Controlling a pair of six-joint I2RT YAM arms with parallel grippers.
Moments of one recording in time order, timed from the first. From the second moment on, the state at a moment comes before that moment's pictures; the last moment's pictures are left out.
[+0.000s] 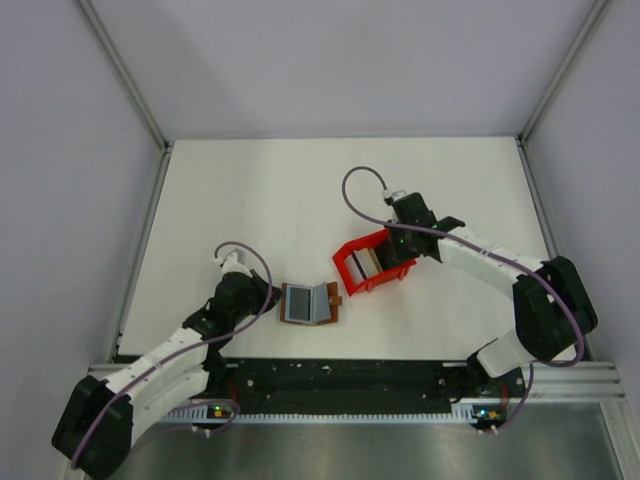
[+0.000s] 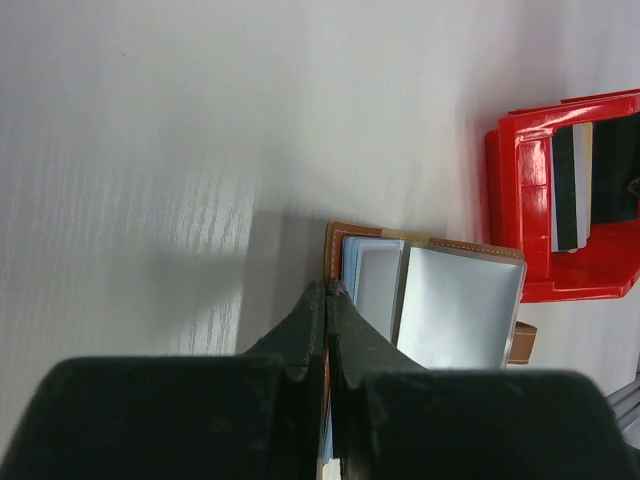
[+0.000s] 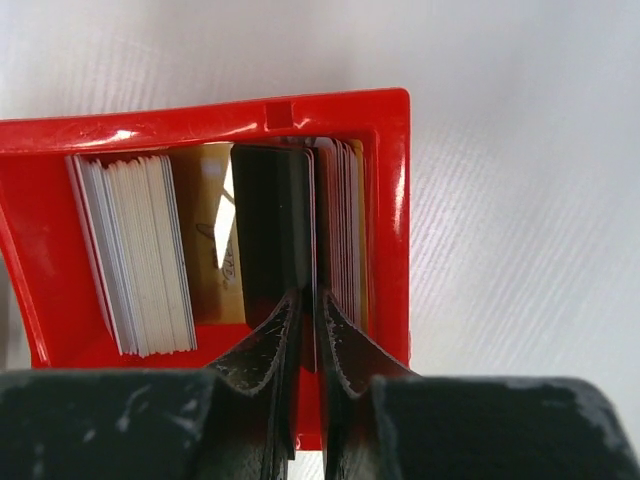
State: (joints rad) left arm -0.52 0.79 0.16 0.05 -0.04 -0.93; right arm 0.53 1.50 0.96 -0.44 0.10 0.22
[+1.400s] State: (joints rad) left arm -0.52 0.81 0.16 0.05 -0.04 -0.94; right arm 0.72 1.37 0.96 -0.37 0.26 0.32
